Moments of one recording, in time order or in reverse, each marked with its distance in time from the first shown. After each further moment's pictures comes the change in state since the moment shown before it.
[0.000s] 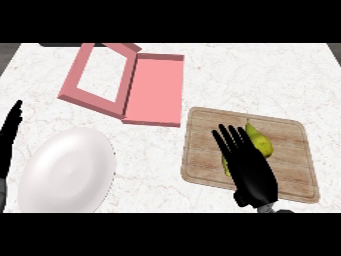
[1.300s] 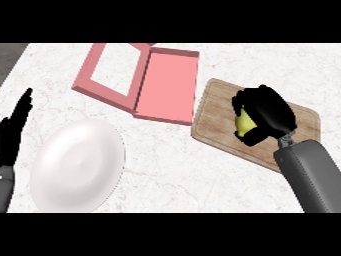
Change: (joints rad) left arm -0.078 -0.032 0.009 0.001 -0.034 -0.059 0.001; right arm -0.423 -0.125 -0.230 0.356 -0.159 -0.137 -0.402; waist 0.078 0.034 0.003
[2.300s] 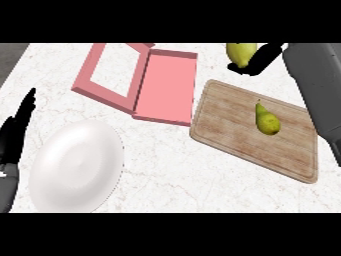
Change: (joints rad) left arm -0.018 -0.012 -0.001 0.031 -0.019 0.006 0.004; right arm -0.711 -0.049 -0.289 0.681 -0.434 0.247 -0.622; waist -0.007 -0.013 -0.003
